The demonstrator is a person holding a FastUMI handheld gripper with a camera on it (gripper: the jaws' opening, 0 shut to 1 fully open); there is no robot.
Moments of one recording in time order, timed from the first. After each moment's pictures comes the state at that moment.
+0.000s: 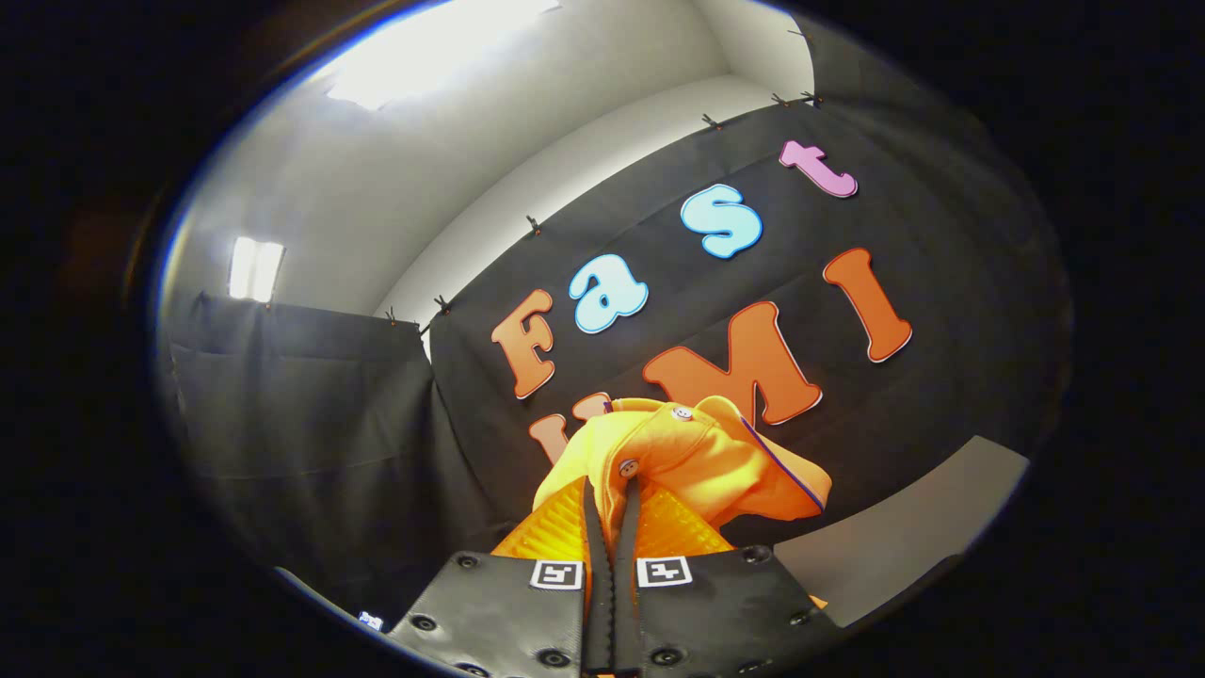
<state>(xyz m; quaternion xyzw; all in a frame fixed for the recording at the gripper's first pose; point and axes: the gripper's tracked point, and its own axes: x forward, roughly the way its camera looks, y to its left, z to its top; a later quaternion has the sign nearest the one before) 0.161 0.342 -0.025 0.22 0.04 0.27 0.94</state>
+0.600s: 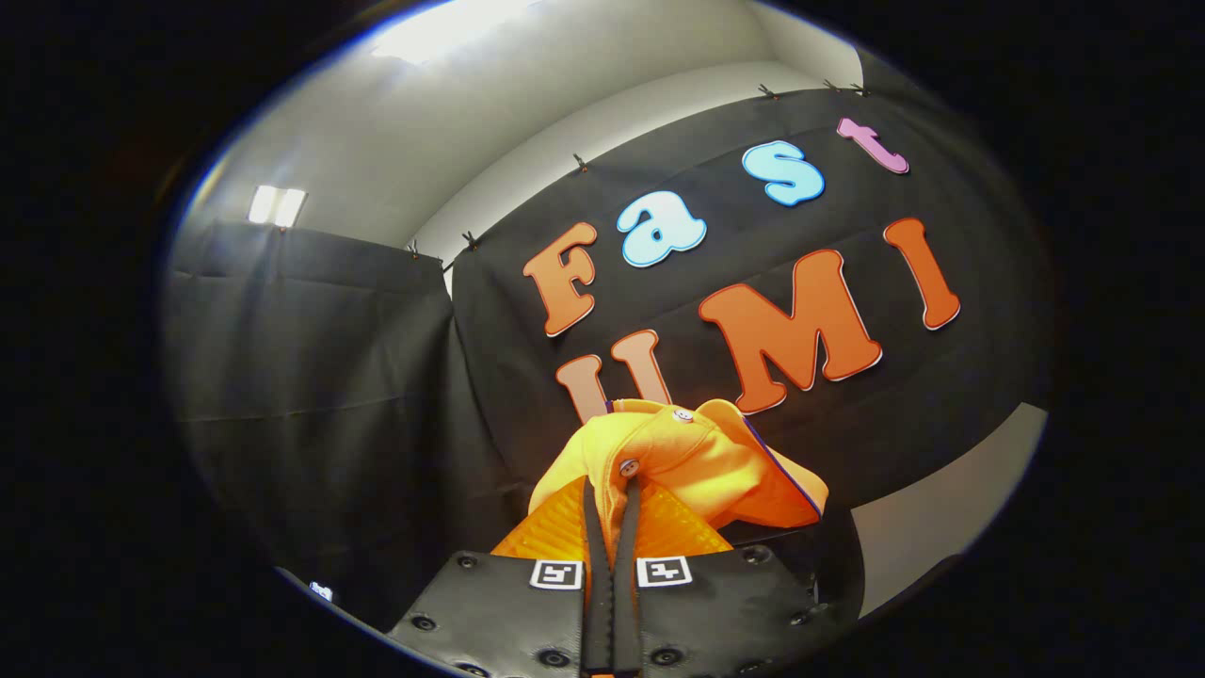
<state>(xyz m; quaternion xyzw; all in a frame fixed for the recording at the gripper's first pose) 0.145 0.490 -0.111 0.17 0.07 0.30 0.94</state>
